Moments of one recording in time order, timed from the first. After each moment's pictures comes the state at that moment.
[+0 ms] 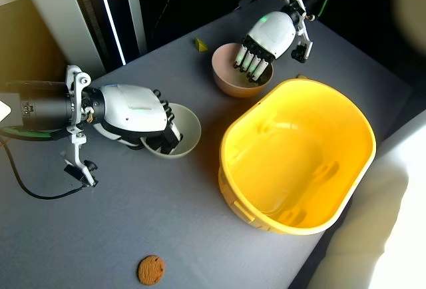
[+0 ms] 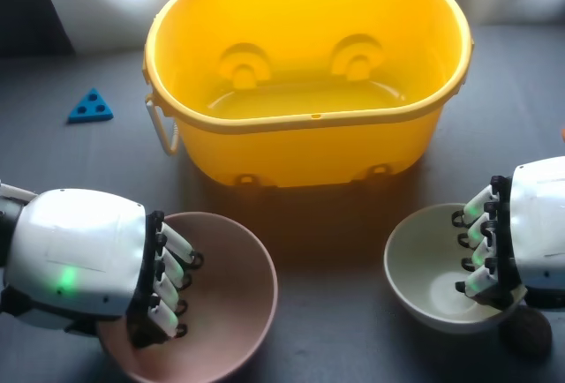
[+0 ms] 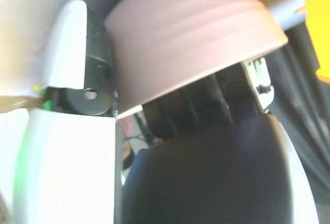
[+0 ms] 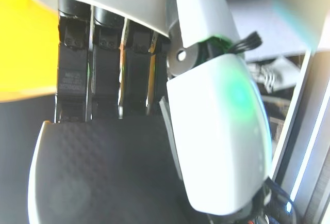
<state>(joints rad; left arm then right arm) 0.51 -1.01 1.36 1.37 -1.12 0.15 -0.49 -0.87 1.06 -1.07 0.77 -0.42</state>
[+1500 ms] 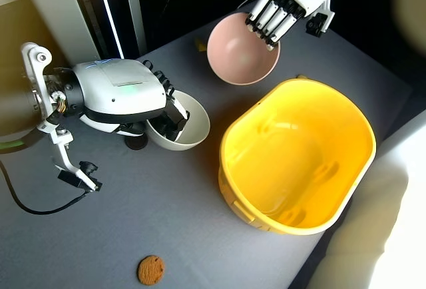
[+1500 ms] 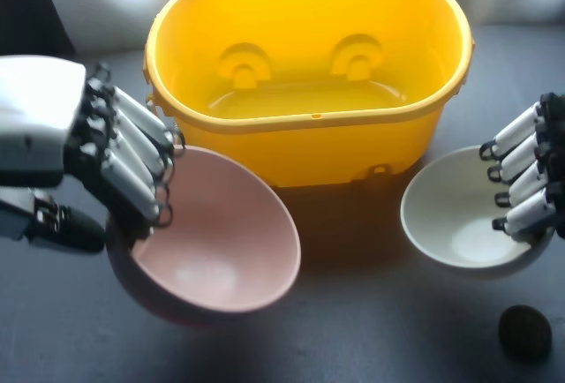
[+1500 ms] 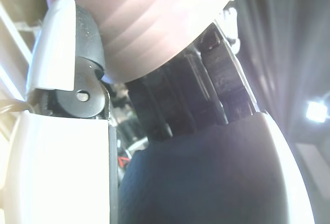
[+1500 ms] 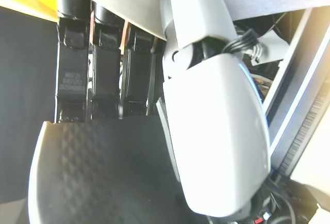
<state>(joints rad) 0.29 -0.88 1.39 1.22 -1.33 -0.17 -0.29 -0.81 1.19 -1.27 1.01 -0.24</state>
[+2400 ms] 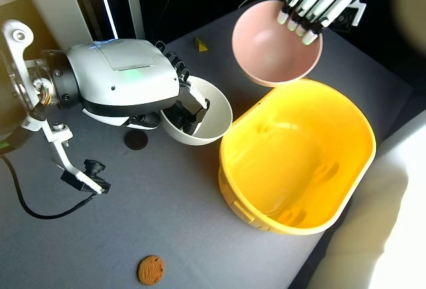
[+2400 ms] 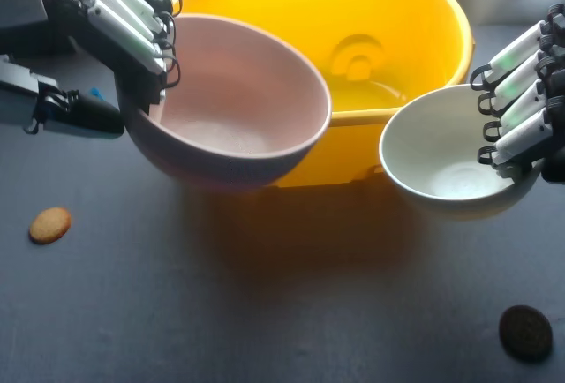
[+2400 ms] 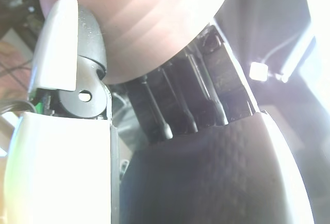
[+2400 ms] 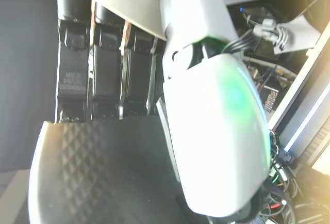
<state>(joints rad) 0.14 -0.93 1.50 1.11 -1.34 -0.23 -0.14 -0.80 1.21 -1.28 1.03 -0.12</state>
